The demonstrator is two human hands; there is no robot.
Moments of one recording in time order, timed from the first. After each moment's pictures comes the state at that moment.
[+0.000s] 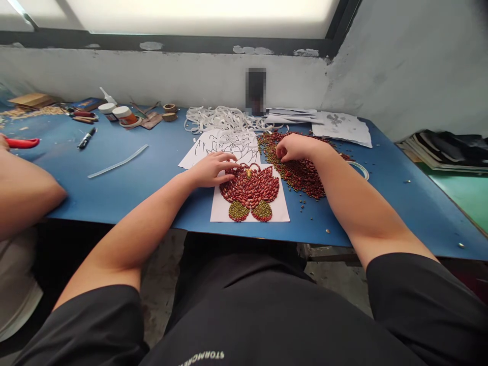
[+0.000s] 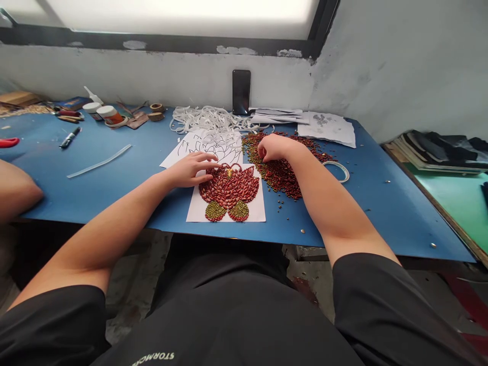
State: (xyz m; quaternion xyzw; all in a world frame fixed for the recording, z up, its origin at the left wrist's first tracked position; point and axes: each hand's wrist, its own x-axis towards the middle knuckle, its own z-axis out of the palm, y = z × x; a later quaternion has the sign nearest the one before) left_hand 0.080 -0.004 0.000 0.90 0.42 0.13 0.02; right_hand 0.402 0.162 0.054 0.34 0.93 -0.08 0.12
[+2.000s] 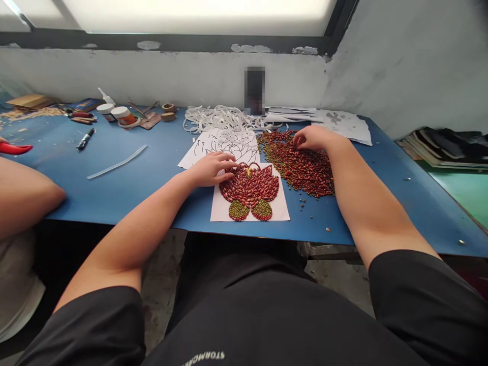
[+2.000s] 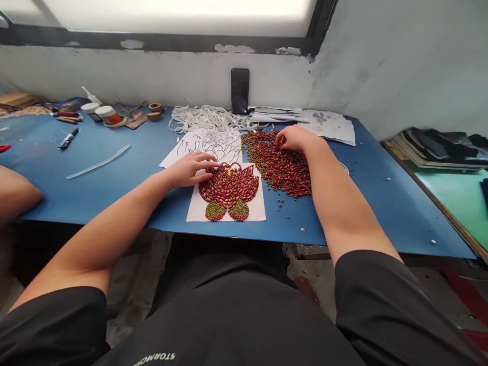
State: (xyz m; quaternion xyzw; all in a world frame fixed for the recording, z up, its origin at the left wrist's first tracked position) left_hand 0.081 -0.003 0.000 0.90 0.43 0.12 0.02; right_hand 0.461 0.211 0.042 0.45 0.89 -0.08 0.04
